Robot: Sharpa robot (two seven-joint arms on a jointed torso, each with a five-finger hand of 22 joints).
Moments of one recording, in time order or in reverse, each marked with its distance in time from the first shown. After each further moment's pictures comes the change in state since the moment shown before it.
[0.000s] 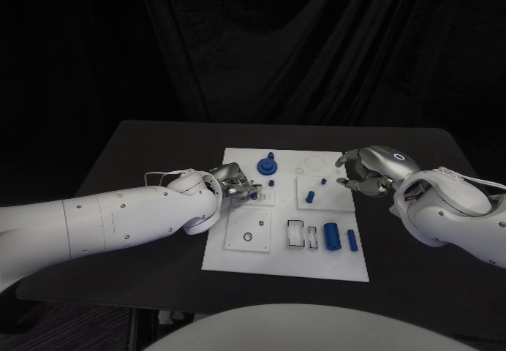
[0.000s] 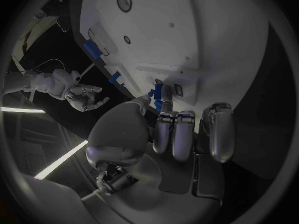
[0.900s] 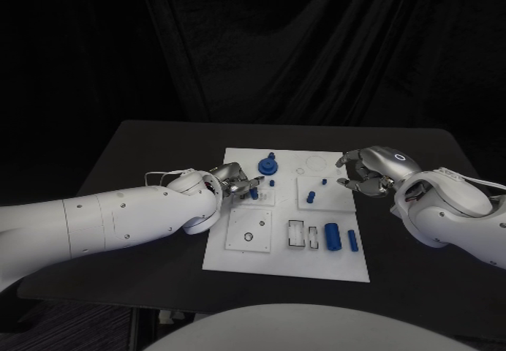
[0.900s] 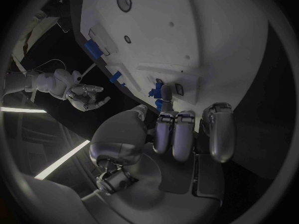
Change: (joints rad) left arm -0.001 -0.003 0.000 -0.002 0.000 -0.002 0.022; left_hand -0.187 0.142 -0.176 0.000 0.075 0.031 -0.016 0.038 0.068 0.000 0.000 0.000 0.000 0.002 0.002 0.000 0.000 0.000 0.003 0.003 0.000 0.000; right arm -0.001 0.001 0.000 0.000 0.000 0.000 -0.001; right_hand 0.000 0.000 0.000 0.000 0.005 0.000 0.000 0.000 -0.003 0.000 0.000 -0.004 0.000 0.000 0.000 0.000 0.000 0.000 0.000 0.000 0.000 0.000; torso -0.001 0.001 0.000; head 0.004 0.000
